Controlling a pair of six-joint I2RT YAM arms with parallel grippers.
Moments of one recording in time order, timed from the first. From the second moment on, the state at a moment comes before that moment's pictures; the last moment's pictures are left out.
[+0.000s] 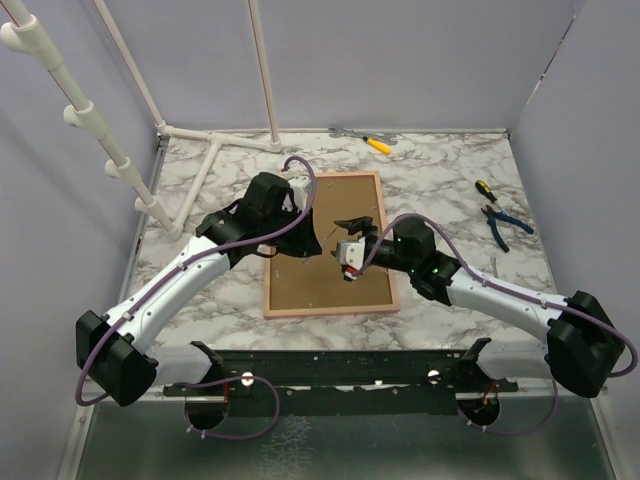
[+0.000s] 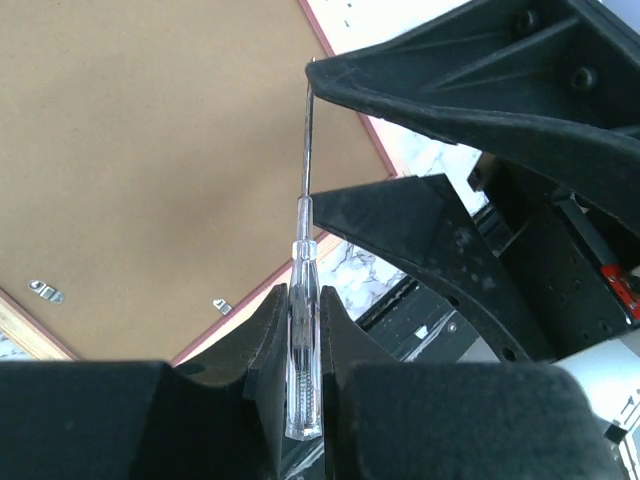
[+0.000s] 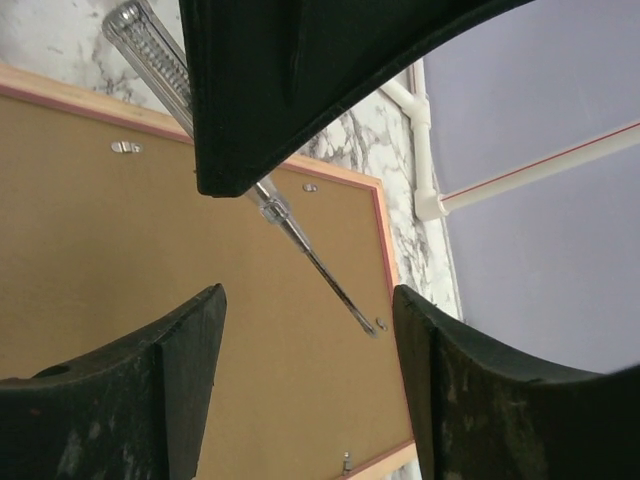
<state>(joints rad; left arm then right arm) -0.63 1.25 1.17 -0.65 0.33 -0.38 0.78 1.25 0.69 0.33 -0.41 -0.93</state>
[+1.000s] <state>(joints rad) -0.63 1.27 1.17 -0.65 0.39 -0.39 0.82 1.29 0.73 0.26 -0.40 -0.89</state>
